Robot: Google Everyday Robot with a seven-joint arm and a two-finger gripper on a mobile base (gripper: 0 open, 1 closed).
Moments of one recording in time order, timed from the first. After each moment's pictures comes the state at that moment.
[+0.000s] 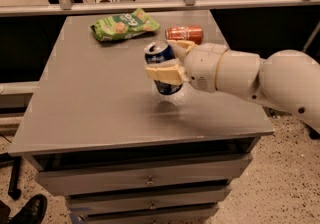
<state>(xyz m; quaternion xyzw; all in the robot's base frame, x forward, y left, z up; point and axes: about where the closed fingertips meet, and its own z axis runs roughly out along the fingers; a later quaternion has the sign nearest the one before) 0.540 -0.005 0.937 -0.42 0.64 0.24 0.59</state>
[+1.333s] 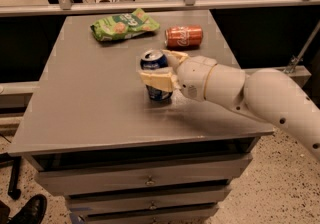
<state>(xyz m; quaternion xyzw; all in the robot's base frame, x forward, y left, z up) 0.551 0.008 0.907 -0.37 0.64 0.29 0.60</state>
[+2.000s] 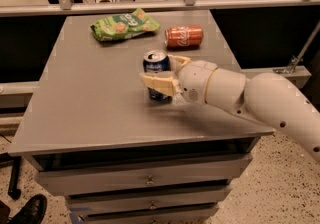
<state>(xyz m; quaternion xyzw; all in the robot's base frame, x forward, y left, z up) 0.549 0.005 0.897 -0.36 0.65 0.30 0.59</state>
